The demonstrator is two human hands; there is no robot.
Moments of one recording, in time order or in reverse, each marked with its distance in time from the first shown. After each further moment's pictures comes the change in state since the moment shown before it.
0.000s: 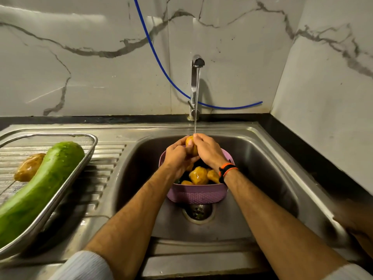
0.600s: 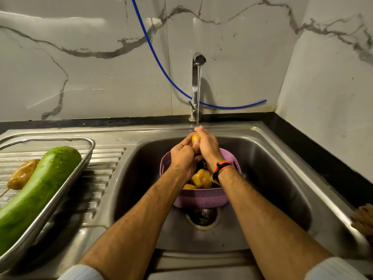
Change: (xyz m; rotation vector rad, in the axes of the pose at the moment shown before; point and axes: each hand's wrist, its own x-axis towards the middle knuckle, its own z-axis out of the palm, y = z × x) left_hand 0.001 -0.002 0.020 -0.117 0.105 0.045; right_hand 0.031 0.001 0.024 0.454 0.117 0.134
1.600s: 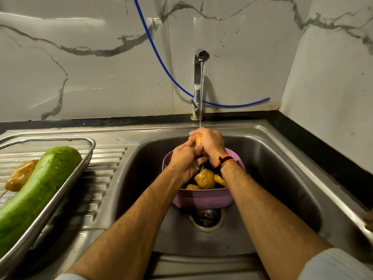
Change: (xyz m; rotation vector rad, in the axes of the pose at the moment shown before) left_hand 0.003 0.004 -0.010 0.010 -0.095 -0.095; right_hand 0.012 -0.005 -0.002 -0.079 0.032 0.047
